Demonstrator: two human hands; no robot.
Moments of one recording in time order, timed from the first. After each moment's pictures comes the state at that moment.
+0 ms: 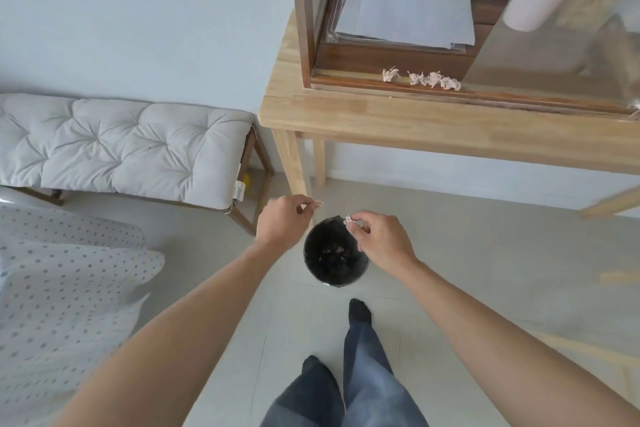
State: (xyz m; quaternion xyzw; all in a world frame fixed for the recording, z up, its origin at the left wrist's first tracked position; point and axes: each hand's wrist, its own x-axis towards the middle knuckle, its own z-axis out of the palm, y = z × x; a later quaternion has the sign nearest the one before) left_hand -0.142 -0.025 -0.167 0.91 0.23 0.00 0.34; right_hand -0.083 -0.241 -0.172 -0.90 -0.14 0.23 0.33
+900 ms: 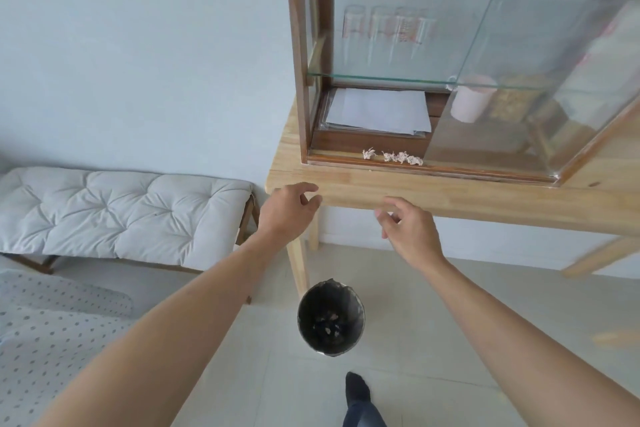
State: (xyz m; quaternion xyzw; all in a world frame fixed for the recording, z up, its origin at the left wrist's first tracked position) left_hand -0.080 -0.016 -0.034 0.93 0.17 0.09 0.32; right_hand -0.023 -0.265 -0.051 -0.91 -0.10 0.05 0.41
